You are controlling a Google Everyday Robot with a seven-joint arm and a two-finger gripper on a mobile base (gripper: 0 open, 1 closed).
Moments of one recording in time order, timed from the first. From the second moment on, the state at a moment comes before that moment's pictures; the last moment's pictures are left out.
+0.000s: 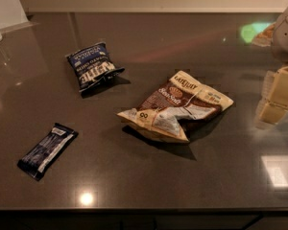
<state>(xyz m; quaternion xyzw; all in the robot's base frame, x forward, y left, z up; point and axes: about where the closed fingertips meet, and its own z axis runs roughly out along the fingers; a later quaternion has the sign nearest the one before) 0.438 -0.217 0.976 -0.60 0.78 -0.03 0.16</state>
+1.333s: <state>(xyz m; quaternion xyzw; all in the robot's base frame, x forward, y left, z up) 0.446 -0.093 0.963 -0.67 0.70 0.09 0.22</state>
